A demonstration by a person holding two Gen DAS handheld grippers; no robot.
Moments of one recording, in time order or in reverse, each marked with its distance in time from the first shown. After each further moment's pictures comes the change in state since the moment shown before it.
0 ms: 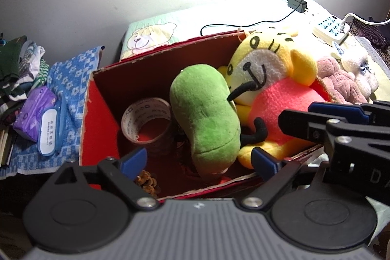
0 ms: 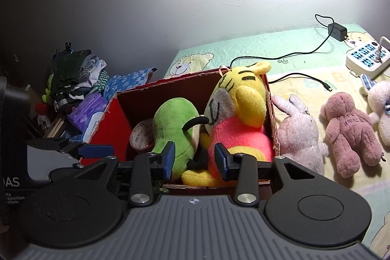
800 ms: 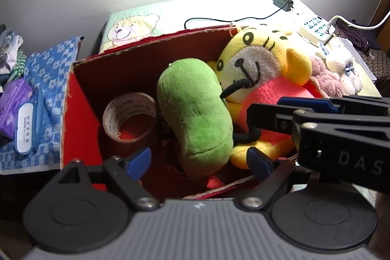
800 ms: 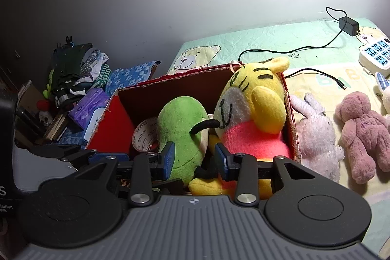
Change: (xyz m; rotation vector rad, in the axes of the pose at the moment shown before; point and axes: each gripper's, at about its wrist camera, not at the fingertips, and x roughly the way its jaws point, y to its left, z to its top) left arm 0.015 0.017 0.003 -0.016 0.033 -0.139; right arm 0.027 0.006 0.010 -0.005 0.050 0.024
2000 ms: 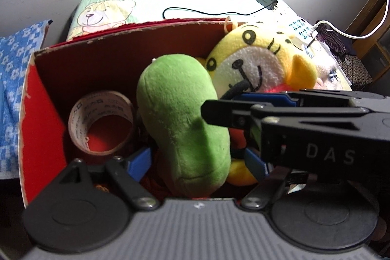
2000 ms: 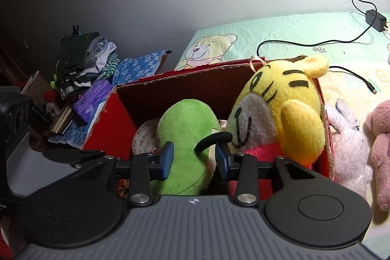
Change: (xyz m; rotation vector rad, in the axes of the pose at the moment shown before) left arm 0.037 0.025 0.016 -0.036 0.043 -0.211; right arm 0.045 -0.009 0.019 -0.021 0.072 0.078
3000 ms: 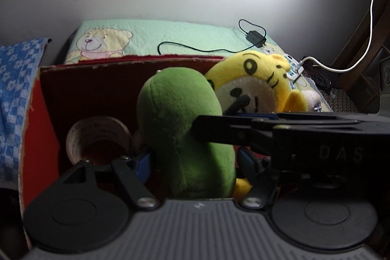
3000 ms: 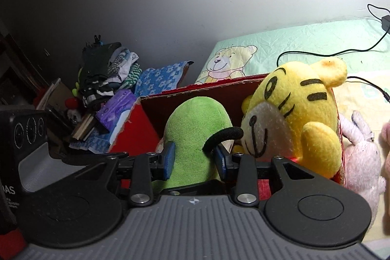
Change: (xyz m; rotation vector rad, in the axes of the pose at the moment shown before) left arm -0.011 0.006 -0.007 -0.036 -0.178 -0.077; right arm -0.010 0.002 0.005 -0.025 -0.037 0.104
